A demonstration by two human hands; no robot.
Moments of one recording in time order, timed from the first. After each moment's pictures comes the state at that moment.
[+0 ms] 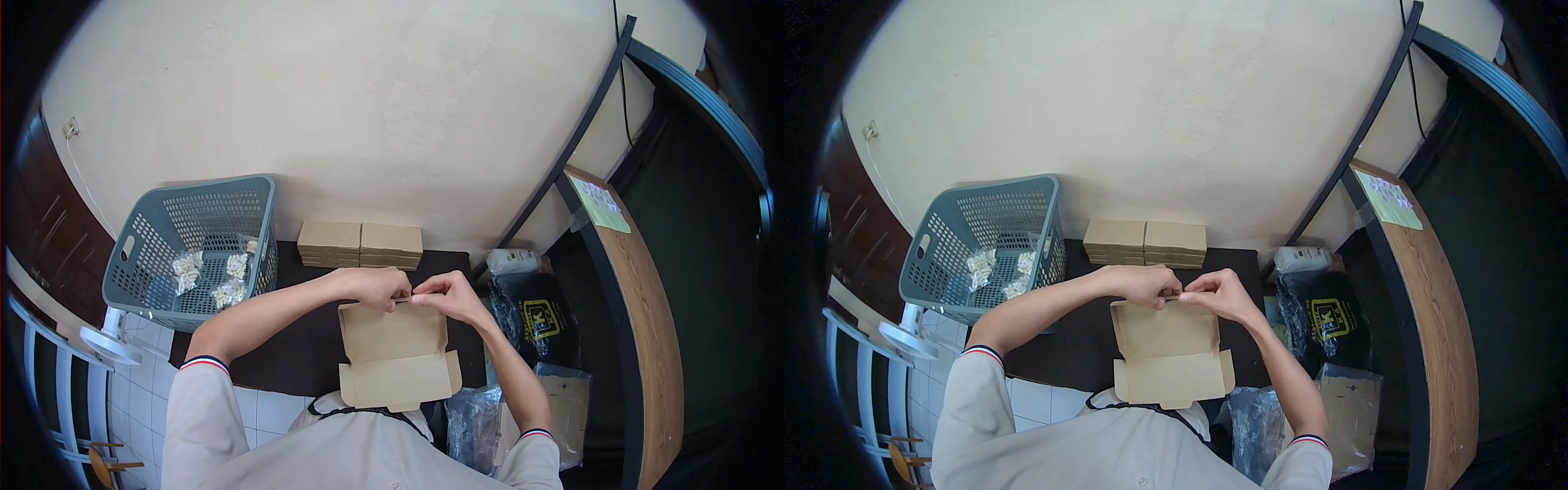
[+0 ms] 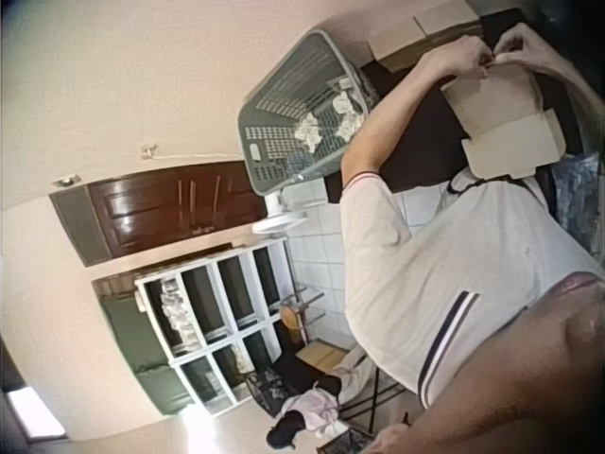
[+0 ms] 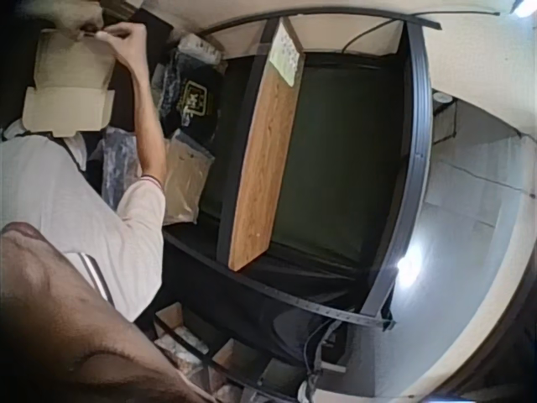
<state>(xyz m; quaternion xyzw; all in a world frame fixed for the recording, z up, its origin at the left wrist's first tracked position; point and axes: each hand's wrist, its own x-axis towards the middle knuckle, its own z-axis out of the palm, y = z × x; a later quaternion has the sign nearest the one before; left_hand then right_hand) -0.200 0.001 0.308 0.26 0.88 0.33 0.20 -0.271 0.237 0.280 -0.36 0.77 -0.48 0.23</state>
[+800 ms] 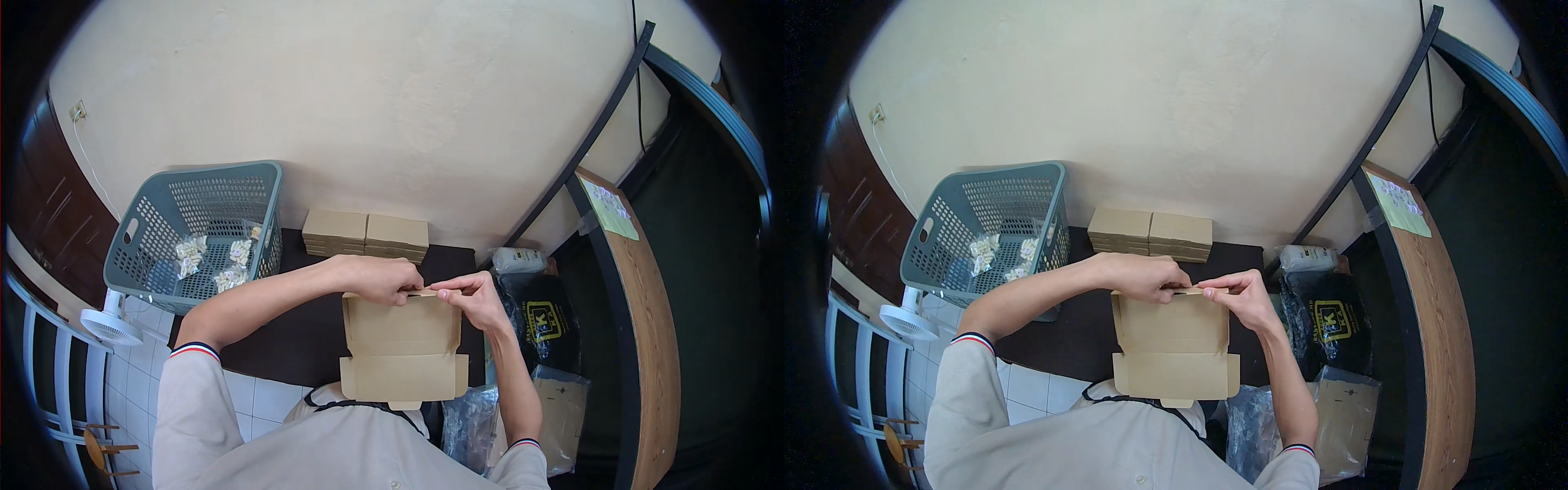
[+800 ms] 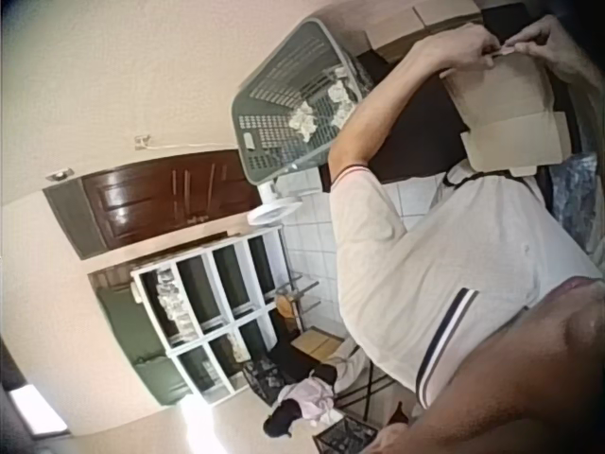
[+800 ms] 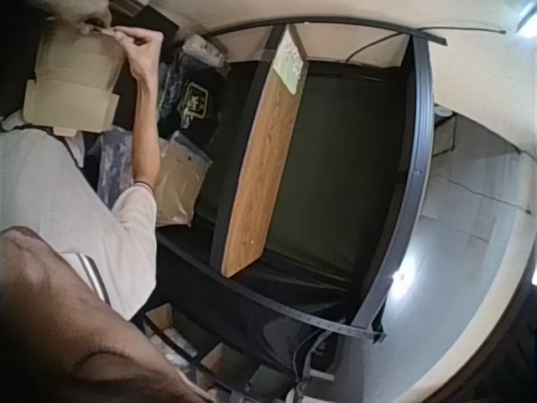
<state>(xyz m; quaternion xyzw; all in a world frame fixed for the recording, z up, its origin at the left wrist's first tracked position) -0.185 0.008 0.348 0.28 0.89 0.29 0.20 -0.253 0.262 0.304 -0.30 0.66 -0.63 0.27</state>
